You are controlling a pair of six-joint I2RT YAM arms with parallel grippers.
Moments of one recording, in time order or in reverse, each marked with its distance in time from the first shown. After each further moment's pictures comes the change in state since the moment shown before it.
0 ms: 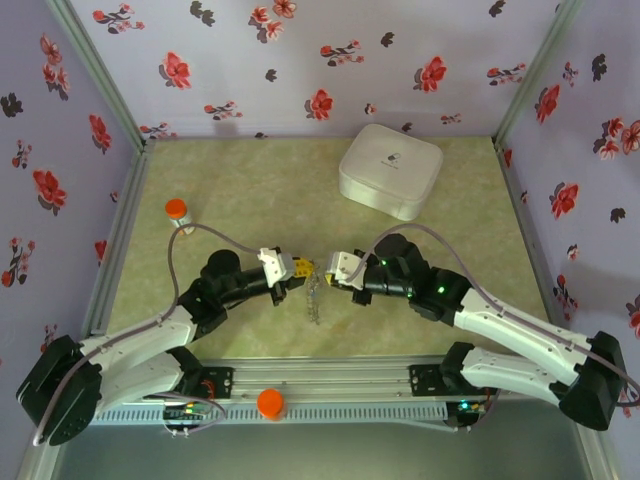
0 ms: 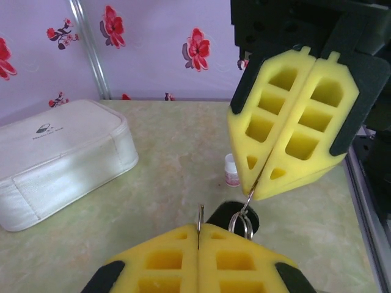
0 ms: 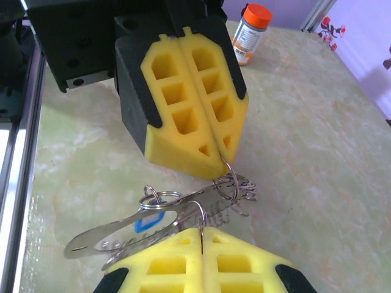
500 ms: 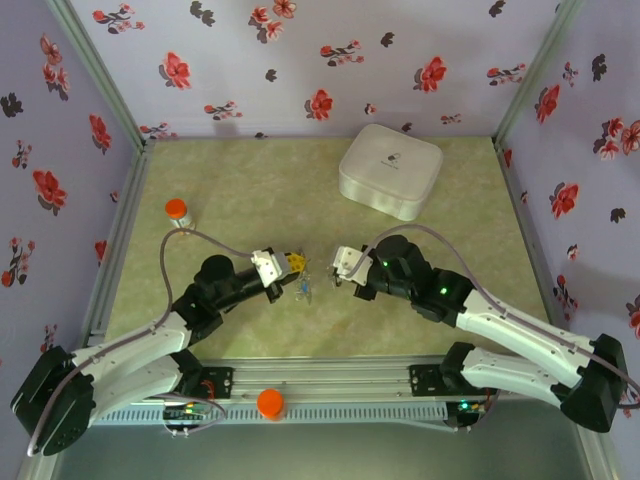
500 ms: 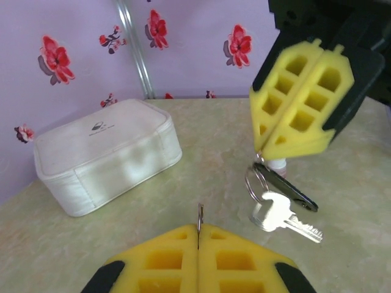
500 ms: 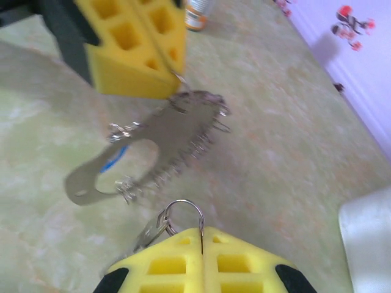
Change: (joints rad) left arm 0.002 -0.070 -0.032 -0.010 -0.135 0.057; right arm 0.000 -0.019 0.000 -0.043 0.163 -0.033
